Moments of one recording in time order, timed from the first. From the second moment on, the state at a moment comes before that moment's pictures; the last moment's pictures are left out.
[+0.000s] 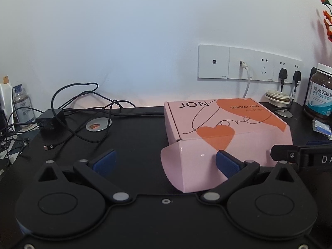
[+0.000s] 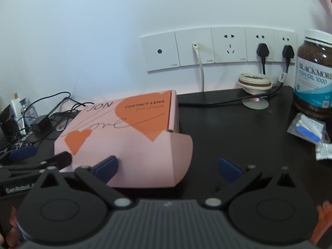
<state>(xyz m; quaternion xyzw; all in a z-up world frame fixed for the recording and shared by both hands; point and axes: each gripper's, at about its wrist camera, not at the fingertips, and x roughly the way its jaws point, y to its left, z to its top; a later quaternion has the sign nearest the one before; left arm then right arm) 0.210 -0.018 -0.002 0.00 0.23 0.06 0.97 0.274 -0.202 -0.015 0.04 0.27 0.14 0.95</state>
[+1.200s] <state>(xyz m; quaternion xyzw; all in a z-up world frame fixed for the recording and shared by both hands) 0.056 -0.011 -0.001 0.02 0.21 0.09 0.97 0.117 -0.248 -0.030 -0.01 0.25 0.08 0.96</state>
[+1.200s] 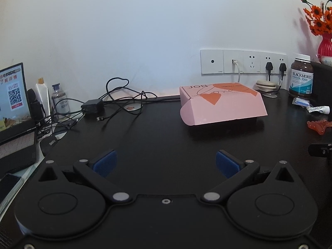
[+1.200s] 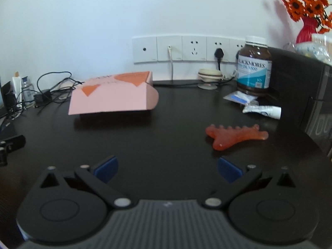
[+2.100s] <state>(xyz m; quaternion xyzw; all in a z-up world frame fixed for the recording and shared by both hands) 0.059 0.001 -0.008 -0.03 0.24 0.09 0.97 0.117 -0.267 -0.038 0.05 0.25 0.10 0.96</state>
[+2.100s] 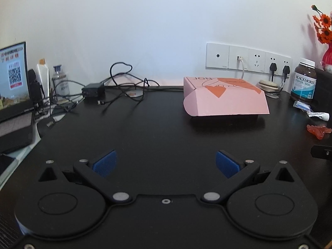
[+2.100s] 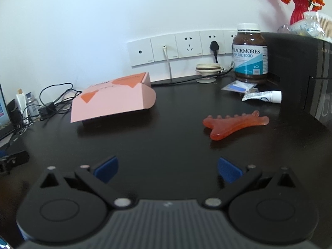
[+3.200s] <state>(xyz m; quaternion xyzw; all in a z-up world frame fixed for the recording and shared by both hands) 0.052 0.009 -0.006 -0.06 0.21 0.13 0.97 0.121 -0.270 -0.039 0.06 0.26 0.11 0.96</state>
